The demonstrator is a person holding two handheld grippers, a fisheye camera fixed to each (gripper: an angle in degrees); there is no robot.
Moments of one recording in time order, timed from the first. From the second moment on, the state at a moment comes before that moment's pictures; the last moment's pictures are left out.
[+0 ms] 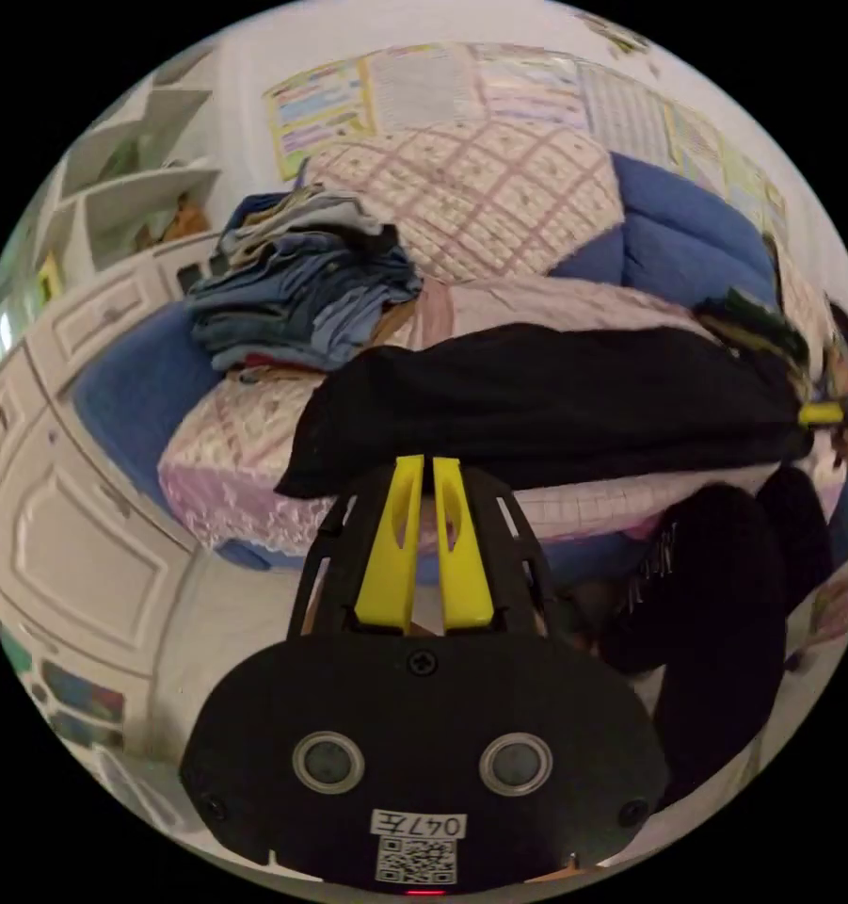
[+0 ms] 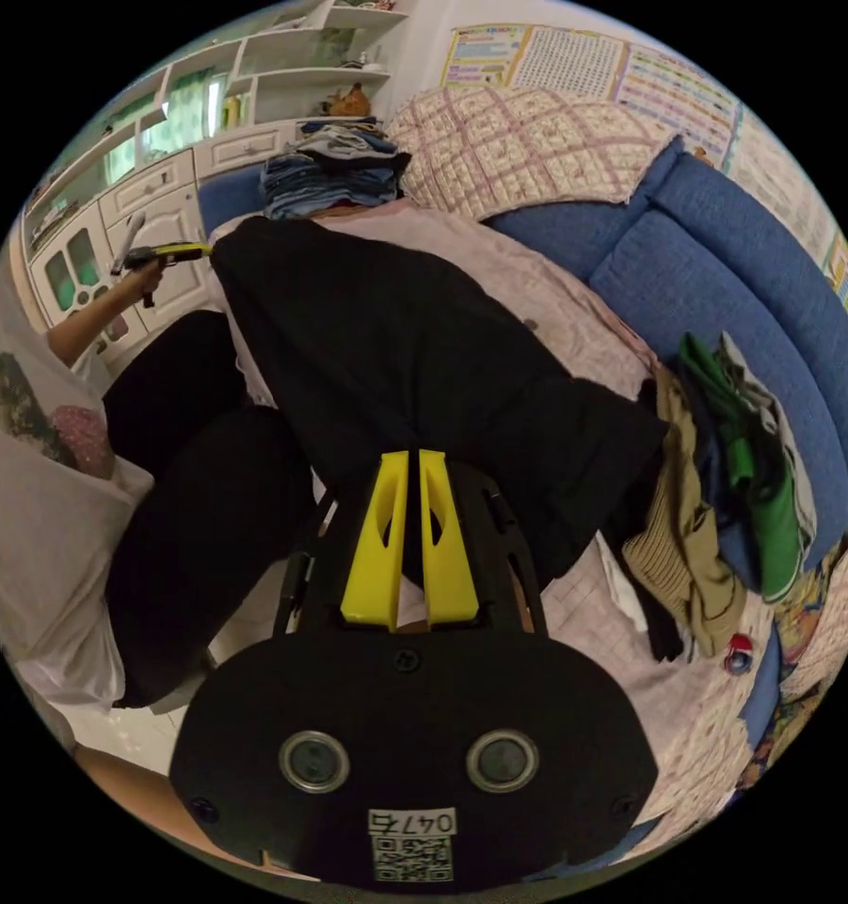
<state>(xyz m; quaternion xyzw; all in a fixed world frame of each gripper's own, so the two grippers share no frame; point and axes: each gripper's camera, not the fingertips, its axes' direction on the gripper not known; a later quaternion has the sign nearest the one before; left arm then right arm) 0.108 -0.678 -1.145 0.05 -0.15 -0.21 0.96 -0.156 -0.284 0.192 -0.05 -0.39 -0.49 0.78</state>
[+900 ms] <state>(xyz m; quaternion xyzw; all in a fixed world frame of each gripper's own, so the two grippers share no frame) -0.061 -0.655 -1.385 0.13 0.04 -0.60 0.79 -0.184 -0.175 0.149 -0.10 -0.34 -0.52 0.78</state>
